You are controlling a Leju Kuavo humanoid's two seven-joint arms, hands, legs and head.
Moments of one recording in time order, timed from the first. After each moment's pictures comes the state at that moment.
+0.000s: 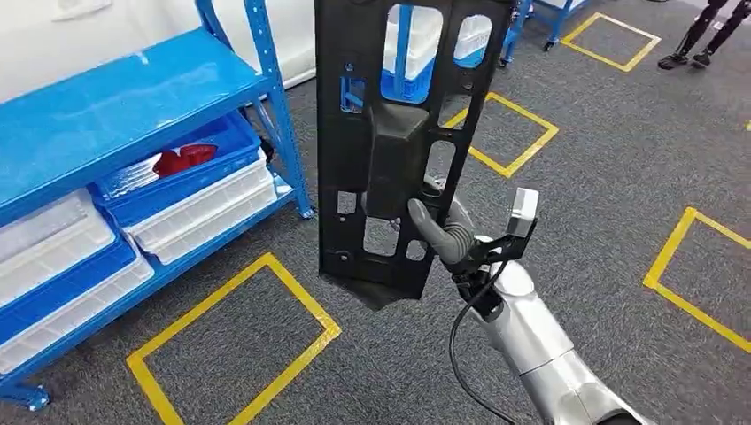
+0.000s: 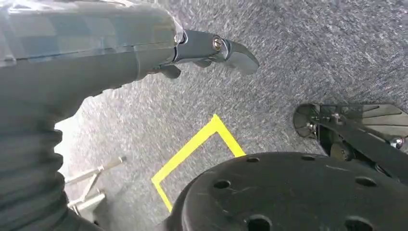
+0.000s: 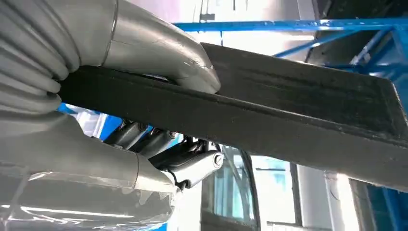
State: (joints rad) left arm 0.07 -0.11 0.08 -0.14 -0.06 0.16 -0.10; right arm -0.55 -0.07 0.43 -1.27 -0.37 0.56 -0.43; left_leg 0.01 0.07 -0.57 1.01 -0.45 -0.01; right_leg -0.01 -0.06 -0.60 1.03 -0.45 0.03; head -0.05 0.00
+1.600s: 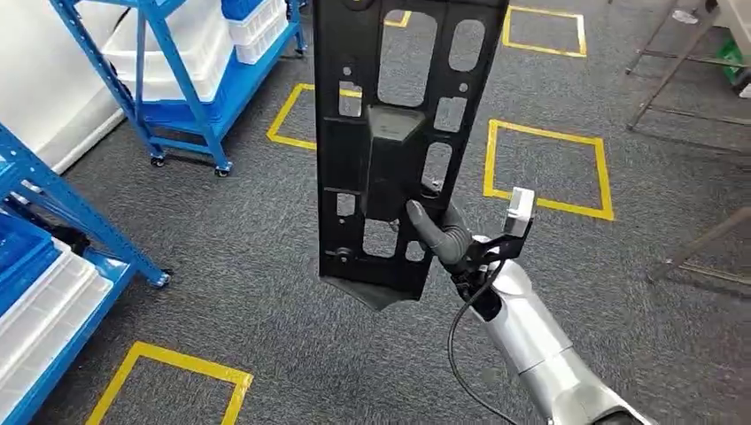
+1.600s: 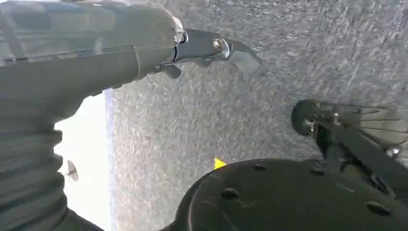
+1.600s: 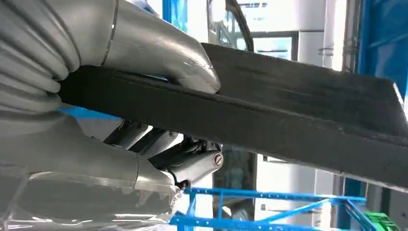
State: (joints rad) left arm 0.05 -0.11 0.08 -0.14 -0.07 0.16 -0.07; right arm -0.56 -0.07 0.44 -1.23 -0.36 0.58 -0.45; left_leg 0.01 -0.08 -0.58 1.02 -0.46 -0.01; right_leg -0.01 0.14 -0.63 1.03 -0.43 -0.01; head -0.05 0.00
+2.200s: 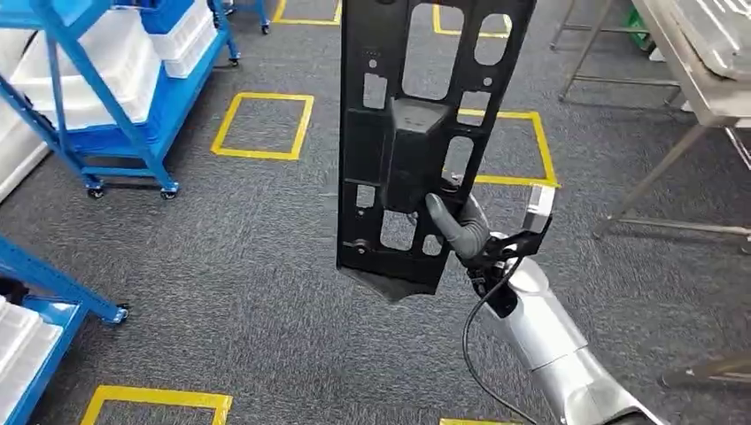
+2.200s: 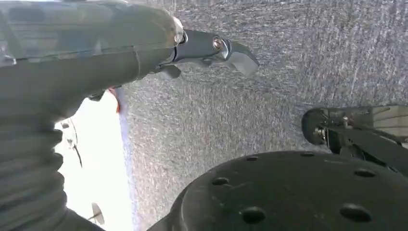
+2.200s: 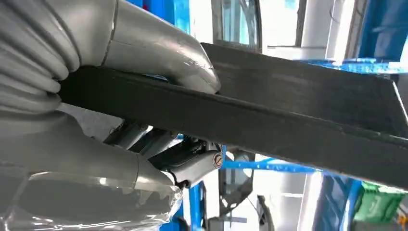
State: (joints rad) left arm 0.06 -0.11 0.08 -0.14 -0.09 0.16 -0.06; right arm -0.55 -0.12 0.40 -1.25 -0.38 0.56 -0.44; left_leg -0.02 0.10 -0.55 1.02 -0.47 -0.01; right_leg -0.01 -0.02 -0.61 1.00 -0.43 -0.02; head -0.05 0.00
